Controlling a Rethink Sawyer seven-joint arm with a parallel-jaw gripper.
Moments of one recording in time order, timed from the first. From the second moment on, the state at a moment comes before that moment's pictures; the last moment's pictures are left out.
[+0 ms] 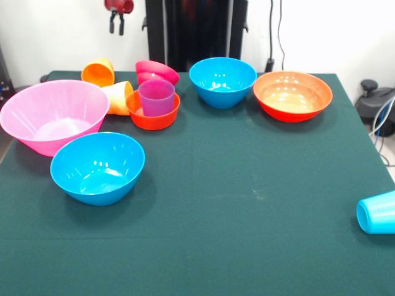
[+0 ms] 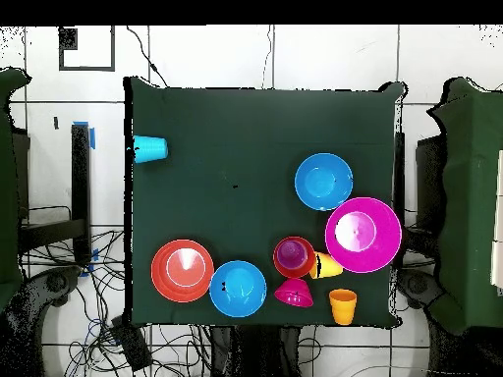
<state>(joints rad) -1.58 0.50 -0.87 1.60 -0.96 -1.37 2.18</state>
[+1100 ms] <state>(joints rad) -1.81 0.71 -0.90 1.29 -1.08 -1.50 1.62</state>
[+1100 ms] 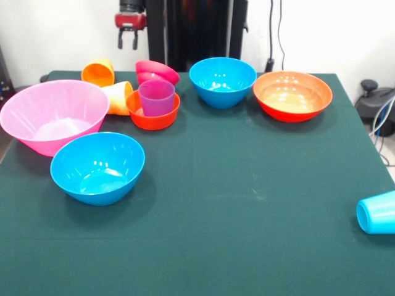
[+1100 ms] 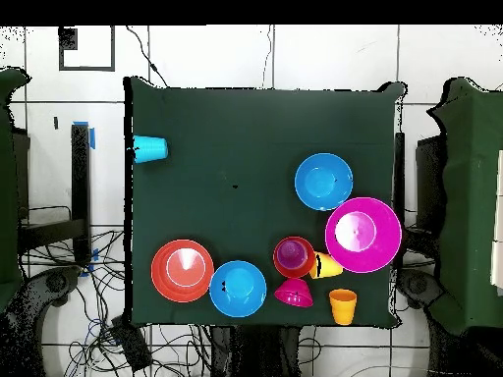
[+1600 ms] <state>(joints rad) -1.78 0.76 -0.91 1.22 -1.13 -1.50 1.48</state>
